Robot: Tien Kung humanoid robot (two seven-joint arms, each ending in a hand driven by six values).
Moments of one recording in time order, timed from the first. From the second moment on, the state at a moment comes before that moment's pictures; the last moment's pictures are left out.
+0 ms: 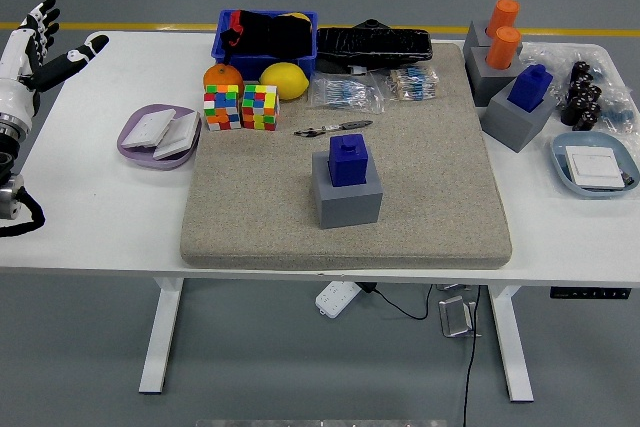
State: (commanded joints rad) left arm -0.68 0.47 -0.86 -0.76 0.77 0.26 -0.32; right arm 0.10 -0.37 1.99 0.18 -1.65 0.15 -0.23
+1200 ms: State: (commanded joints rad) left arm -0.67 0.47 -0.86 -0.77 0.77 0.26 -0.32; right arm 0.10 -0.37 1.99 0.18 -1.67 0.15 -0.23
